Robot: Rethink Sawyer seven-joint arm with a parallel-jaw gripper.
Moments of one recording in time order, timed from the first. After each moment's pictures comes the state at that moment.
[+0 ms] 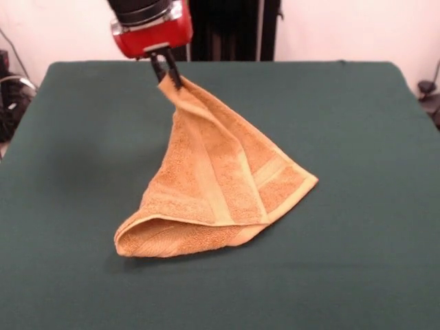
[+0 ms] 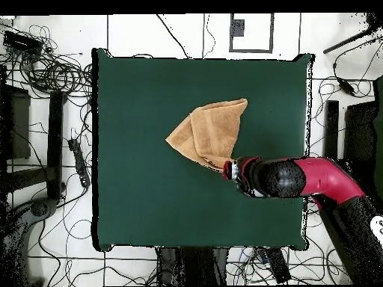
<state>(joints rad) -1.04 -0.60 0.85 1.83 -0.62 0.81 1.80</state>
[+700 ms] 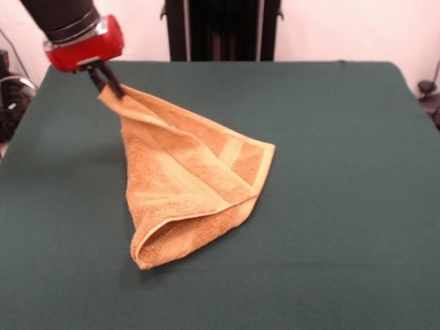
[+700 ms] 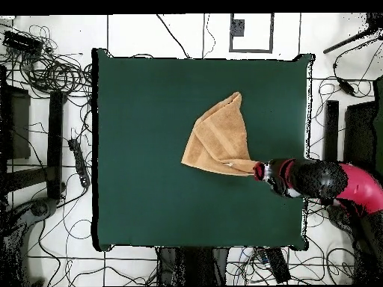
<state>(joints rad) -1.18 -0.49 0.85 1.70 -0.62 0.93 1.64</state>
